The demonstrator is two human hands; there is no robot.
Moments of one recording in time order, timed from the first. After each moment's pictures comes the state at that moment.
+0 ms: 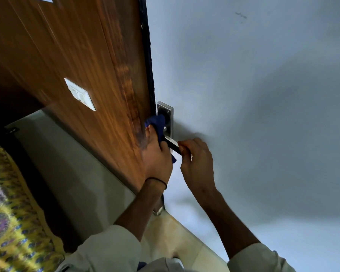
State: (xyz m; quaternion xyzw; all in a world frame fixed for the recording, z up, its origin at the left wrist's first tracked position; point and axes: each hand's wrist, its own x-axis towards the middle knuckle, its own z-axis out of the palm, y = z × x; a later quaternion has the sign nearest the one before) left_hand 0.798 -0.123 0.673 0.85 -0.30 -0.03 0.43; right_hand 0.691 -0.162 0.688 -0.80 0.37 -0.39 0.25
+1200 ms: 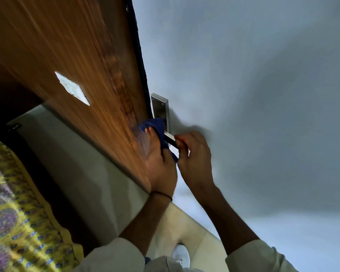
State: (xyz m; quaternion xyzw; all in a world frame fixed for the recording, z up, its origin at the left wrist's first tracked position) left_hand 0.760 -0.111 0.661 0.79 -0.27 -0.06 0.55; right_hand 0.691 -0.162 0.689 -0.79 0.36 -0.41 0.29
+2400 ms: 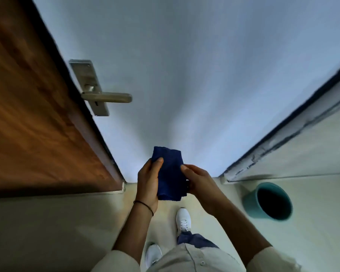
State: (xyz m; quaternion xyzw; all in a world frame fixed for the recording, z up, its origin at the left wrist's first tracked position) left_hand 0.722 0.055 0.628 0.53 -0.24 -0.65 0.49; right_hand 0.575 0.071 0.638 -0.33 0.59 -0.36 0.64
